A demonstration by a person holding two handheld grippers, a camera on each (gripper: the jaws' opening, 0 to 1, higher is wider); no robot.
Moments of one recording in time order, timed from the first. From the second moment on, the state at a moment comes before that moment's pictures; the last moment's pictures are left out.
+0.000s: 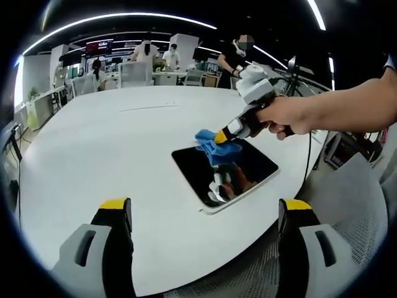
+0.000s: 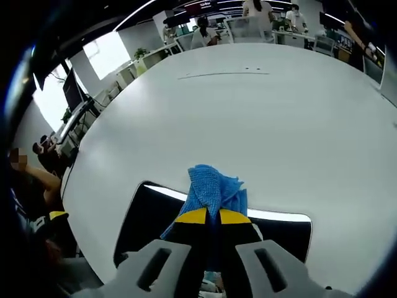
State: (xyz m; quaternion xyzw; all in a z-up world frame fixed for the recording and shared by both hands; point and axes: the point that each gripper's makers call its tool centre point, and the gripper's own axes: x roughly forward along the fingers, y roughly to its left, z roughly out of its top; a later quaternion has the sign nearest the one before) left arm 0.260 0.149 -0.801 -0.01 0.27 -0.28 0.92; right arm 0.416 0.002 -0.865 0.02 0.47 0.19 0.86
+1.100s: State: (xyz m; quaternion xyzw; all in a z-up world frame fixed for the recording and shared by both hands) left arm 0.260 0.150 -0.802 0.00 0.27 -0.28 0.92; right arm 0.416 -0.022 -0.865 0.03 0.46 0.17 0.87
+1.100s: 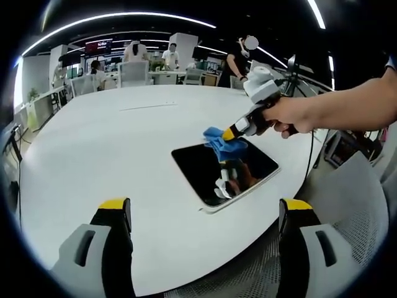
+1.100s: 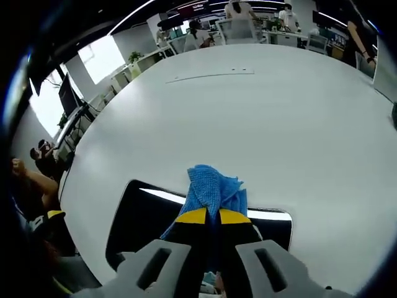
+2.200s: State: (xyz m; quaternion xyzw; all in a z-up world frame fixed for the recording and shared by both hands) left arm 0.258 0.146 -0.801 -0.01 0.27 -0.28 0.92; right arm 0.343 -0.029 -0.866 0.06 0.45 0.16 0.88
